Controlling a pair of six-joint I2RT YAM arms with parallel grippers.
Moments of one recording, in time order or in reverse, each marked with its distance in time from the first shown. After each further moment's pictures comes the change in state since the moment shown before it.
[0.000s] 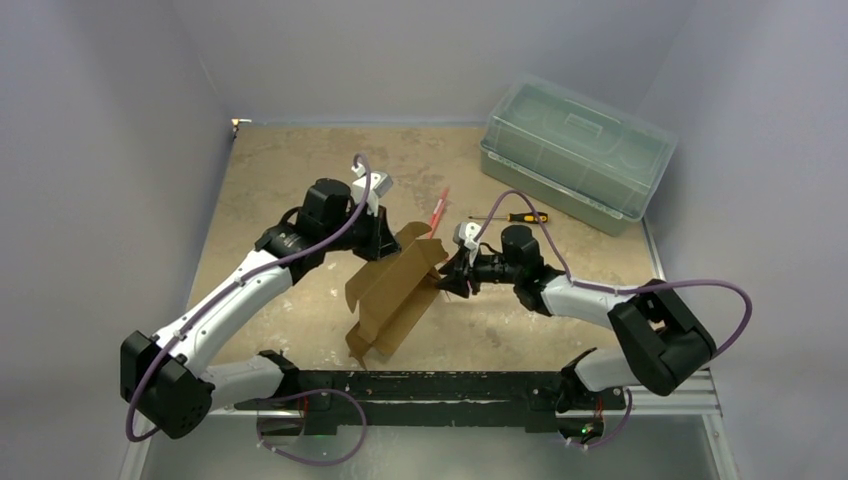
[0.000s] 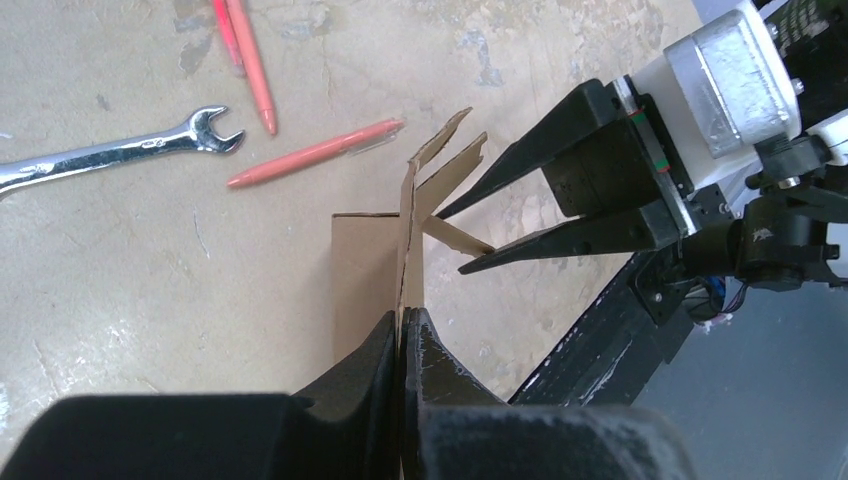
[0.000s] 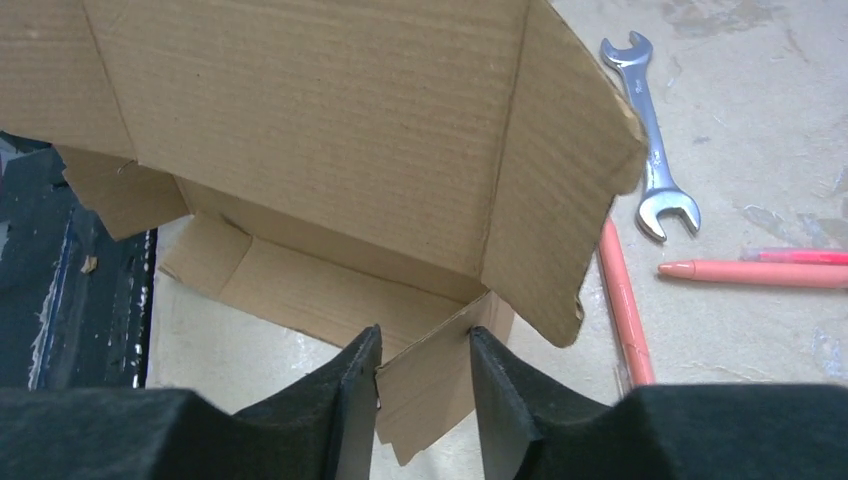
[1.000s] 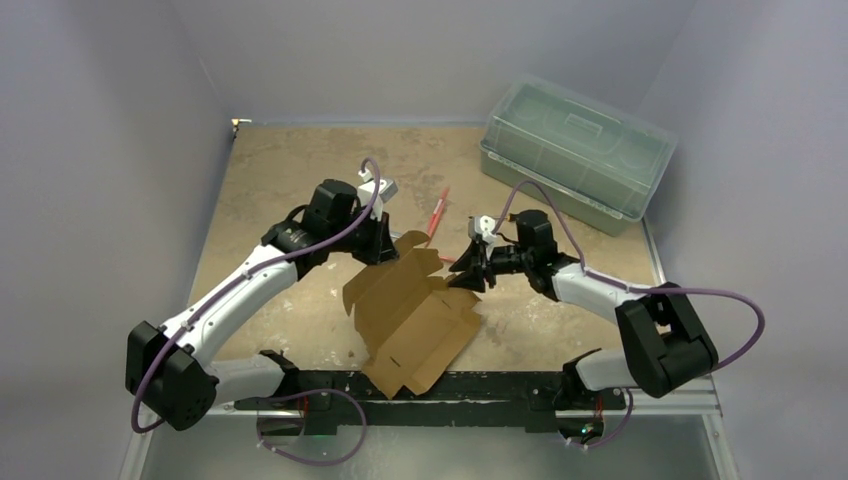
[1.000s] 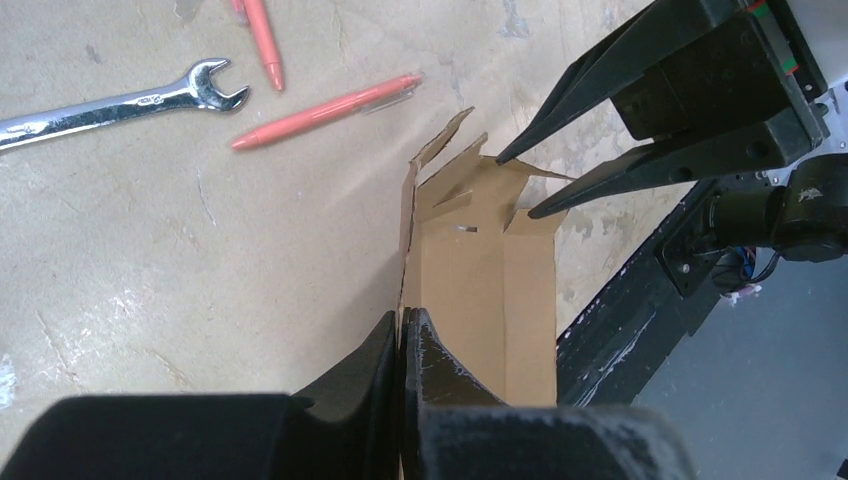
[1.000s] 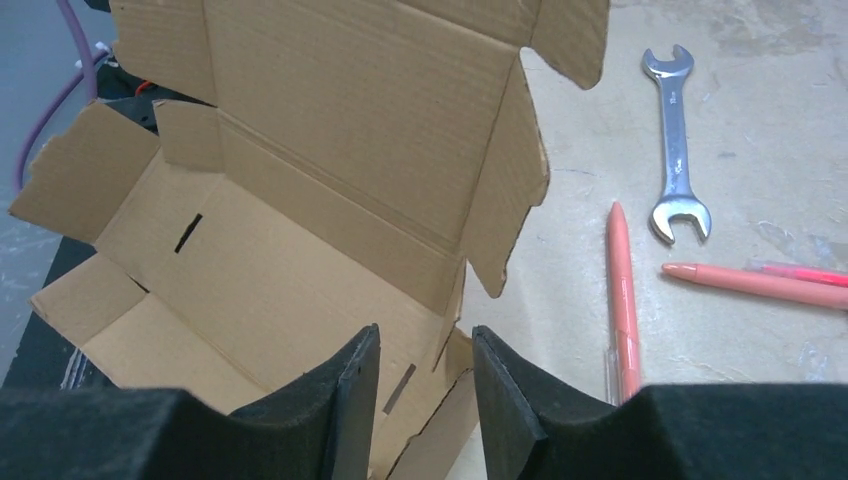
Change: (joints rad) left arm 0.000 0.048 0.015 -0.068 0.000 0.051; right arm -0.160 -0.018 0.080 -0.242 -0.300 -0.204
